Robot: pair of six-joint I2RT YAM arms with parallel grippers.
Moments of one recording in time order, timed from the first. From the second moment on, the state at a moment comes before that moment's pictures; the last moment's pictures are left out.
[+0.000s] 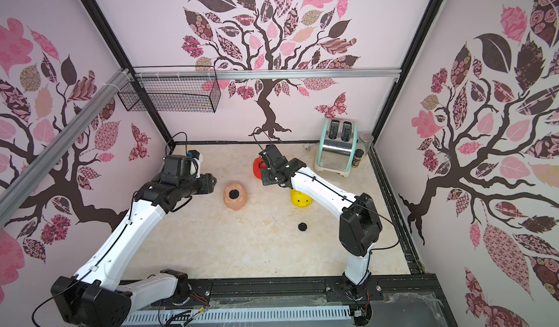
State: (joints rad) left arm -0.24 1.22 1.20 -0.74 0.05 -0.26; right arm 0.68 1.78 1.61 -0.66 0.16 0.42
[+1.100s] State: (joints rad) left arm -0.22 2.37 2.13 -0.41 0.55 -0.43; right arm 0.58 1.83 1.67 -0.62 0.03 0.66
